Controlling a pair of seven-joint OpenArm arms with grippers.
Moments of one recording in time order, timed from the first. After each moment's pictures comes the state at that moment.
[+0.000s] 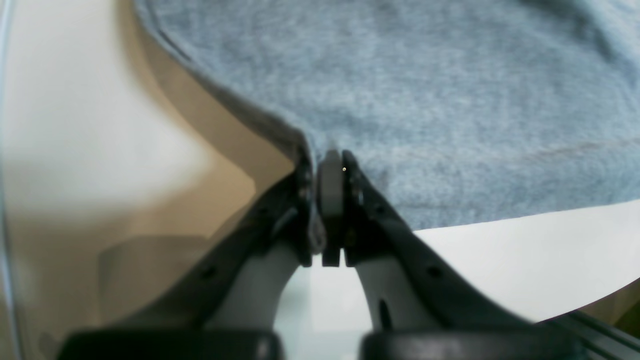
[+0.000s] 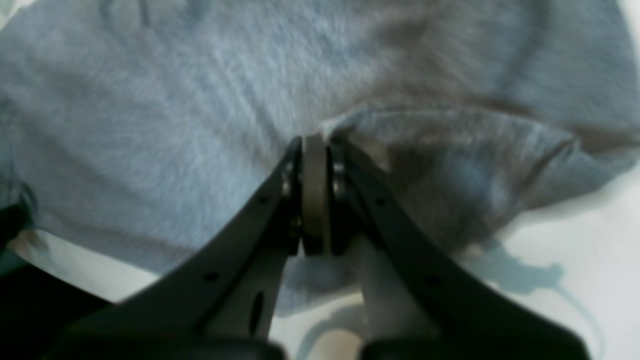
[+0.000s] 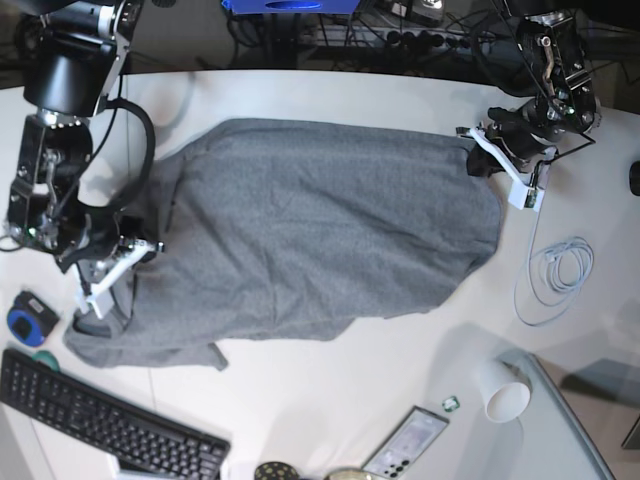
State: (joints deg) left arm 13.5 -9.6 -27.2 80.9 -15.5 -39.1 40.6; right arm 8.5 4.7 18.4 73.7 22.6 19.8 -64.8
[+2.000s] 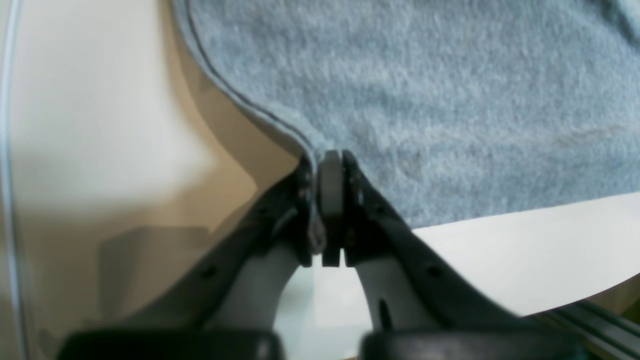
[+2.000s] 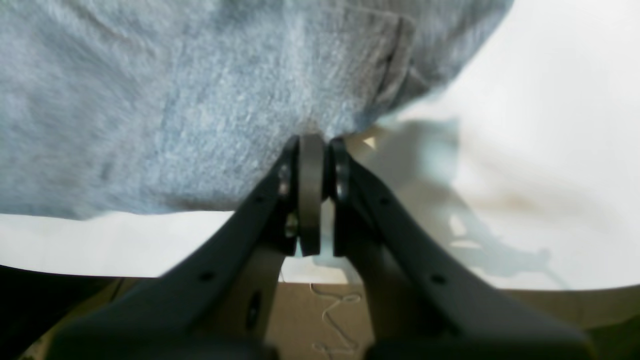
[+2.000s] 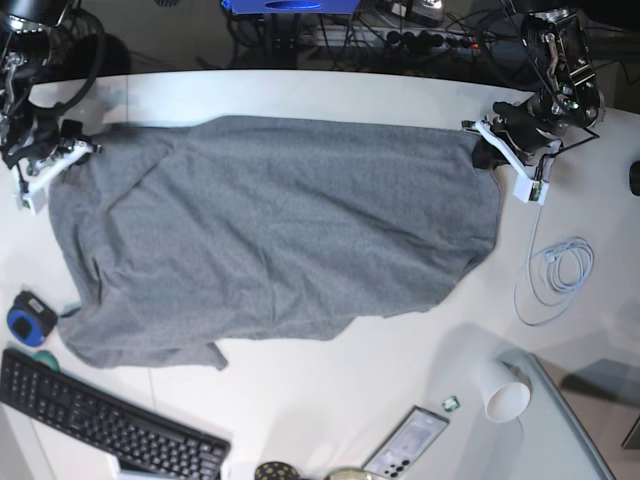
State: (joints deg) left arm 14.3 -10.4 -27.8 80.0 -15.3 -39.1 40.6; right arm -12.1 9.3 29.5 85.8 23.2 20.3 -65.7
